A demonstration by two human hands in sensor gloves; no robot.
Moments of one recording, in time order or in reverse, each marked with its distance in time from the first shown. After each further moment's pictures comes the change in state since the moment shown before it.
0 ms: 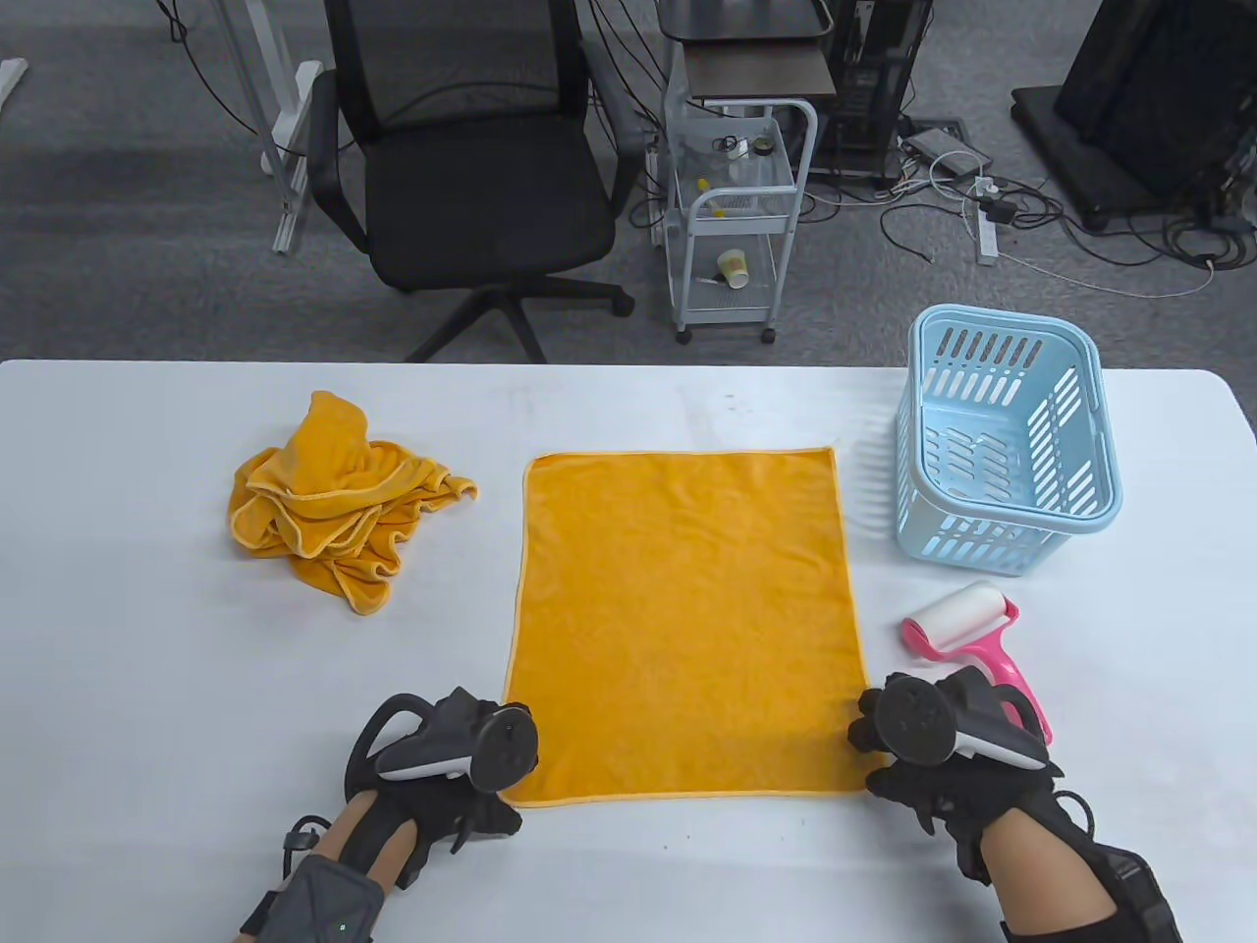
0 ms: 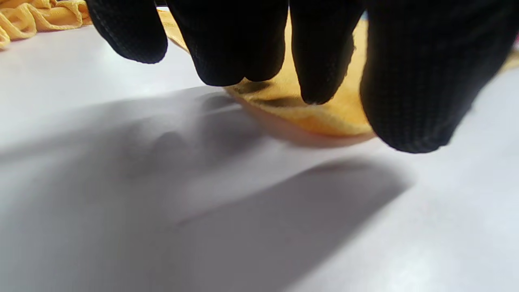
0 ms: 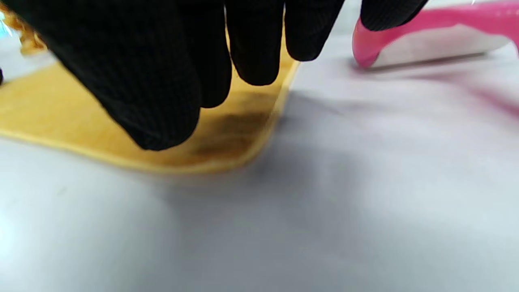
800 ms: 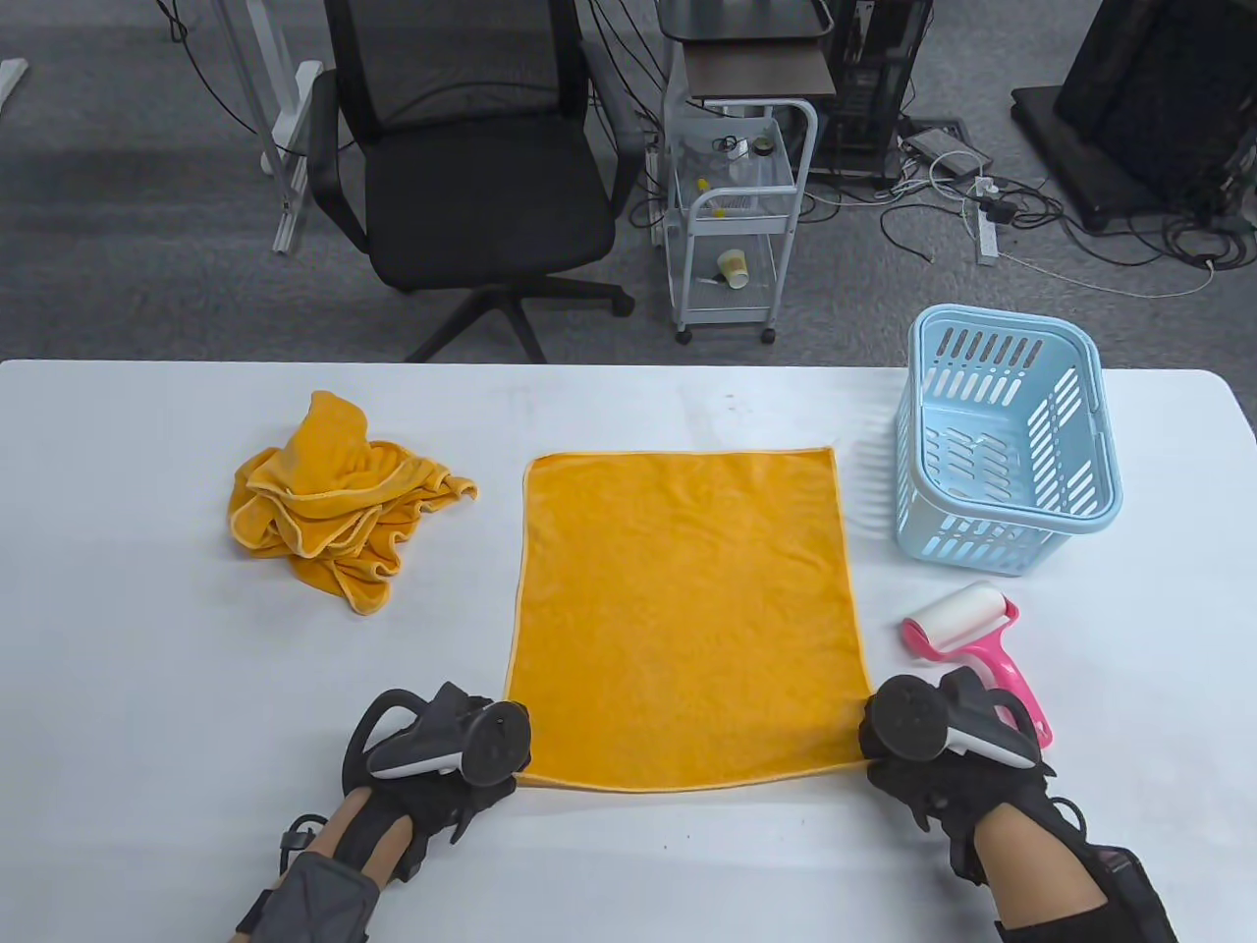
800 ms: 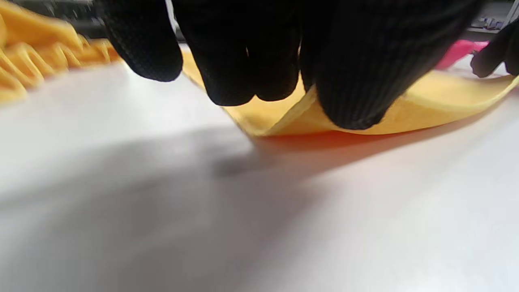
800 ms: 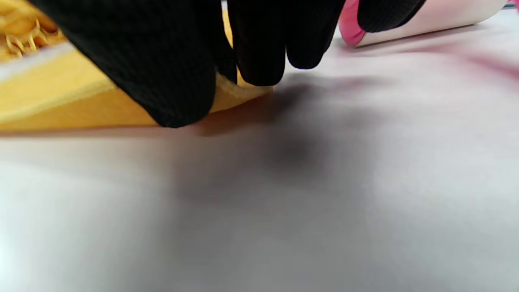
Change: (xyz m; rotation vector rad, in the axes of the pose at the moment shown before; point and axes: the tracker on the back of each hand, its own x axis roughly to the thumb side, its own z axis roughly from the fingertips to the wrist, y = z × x) left_hand -0.009 0.021 0.014 0.138 0.018 0.064; right_hand -0.016 0.001 -0.004 -0.077 0.046 -0.142
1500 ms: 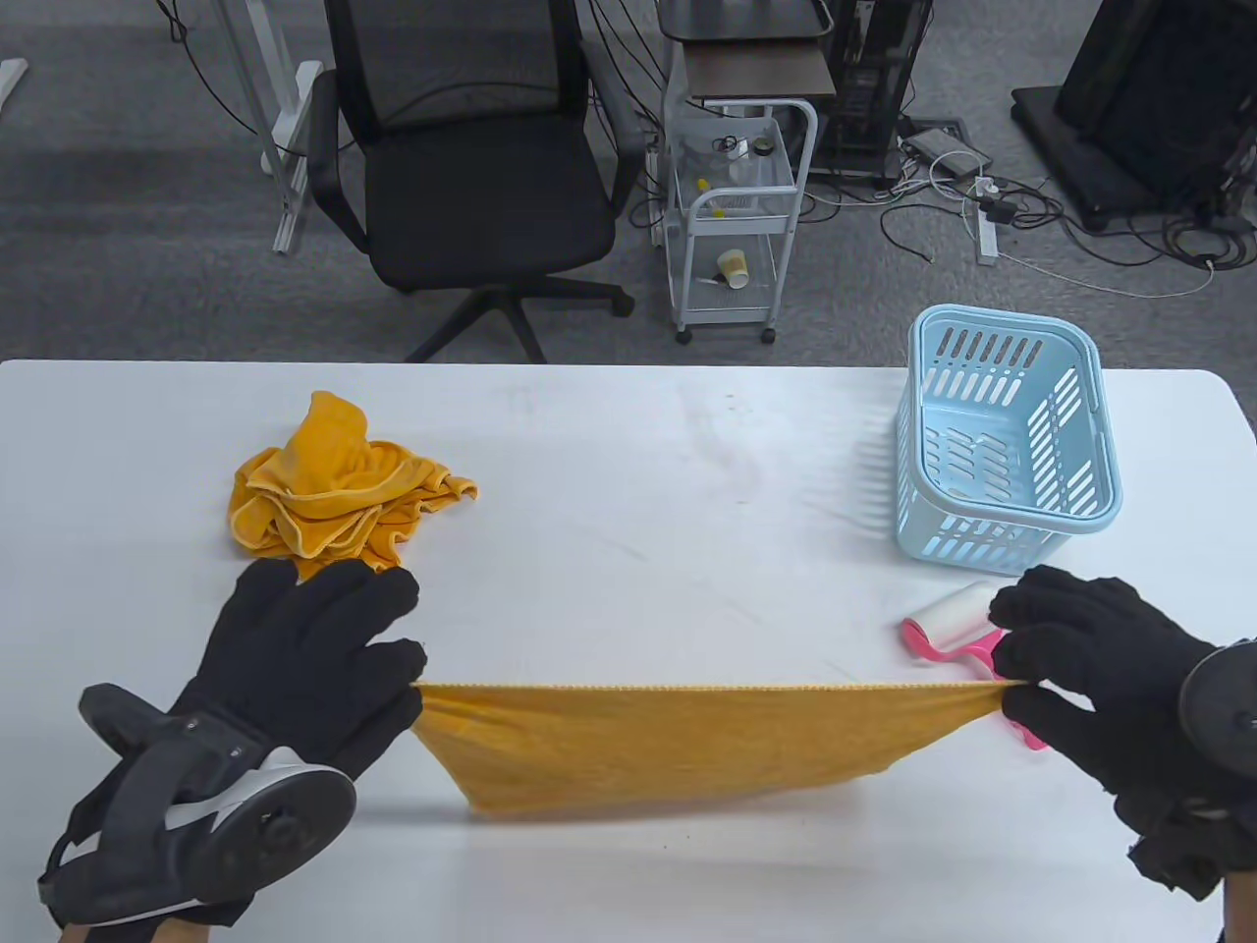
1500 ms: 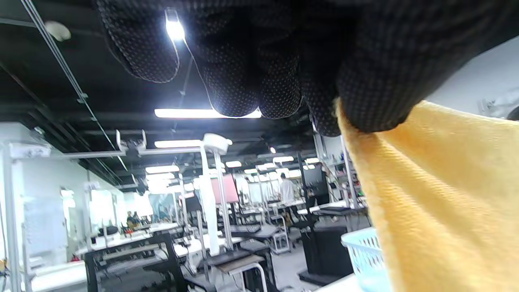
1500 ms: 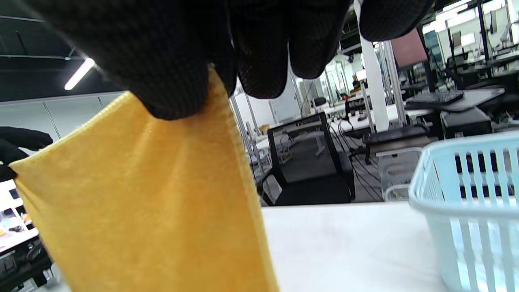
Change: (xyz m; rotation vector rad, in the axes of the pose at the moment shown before) left_hand 0.024 0.258 0.205 0.682 0.100 -0.208; right_hand 0.051 -0.253 0.177 -0.484 -0.264 -0.098
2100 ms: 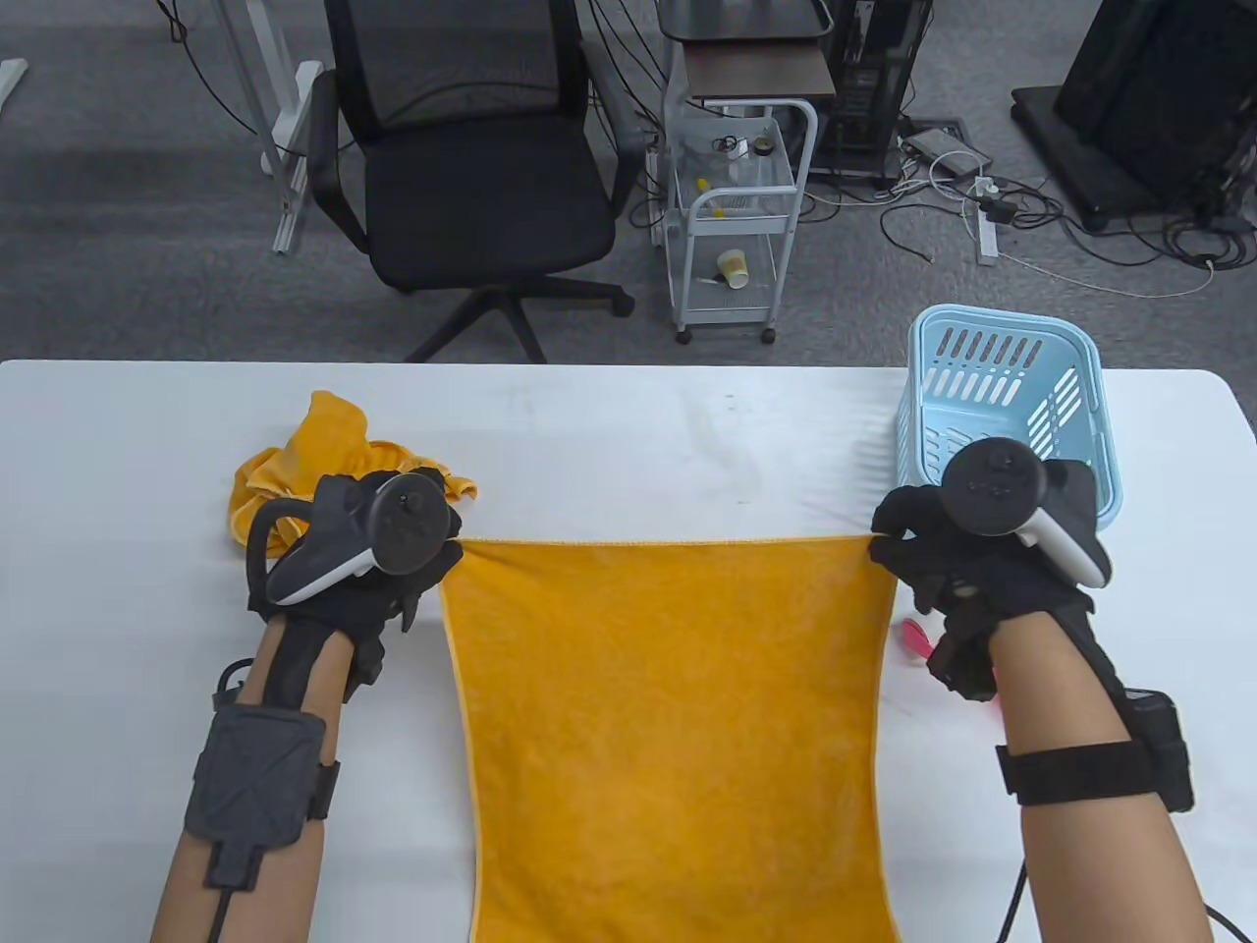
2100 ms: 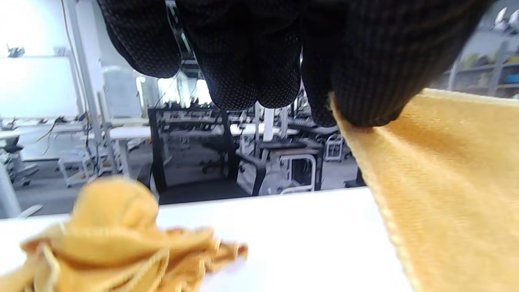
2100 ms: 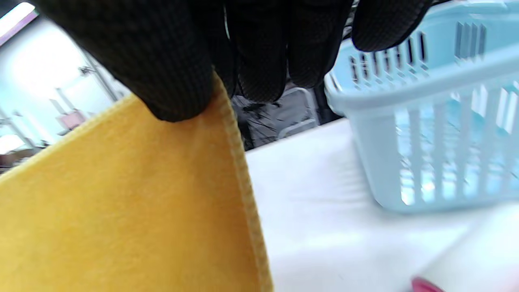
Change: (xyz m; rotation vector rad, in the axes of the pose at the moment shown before) left_hand -0.058 -0.235 -0.109 -0.452 0.267 0.129; right_hand -0.102 0.162 -0.139 0.173 0.530 -0.047
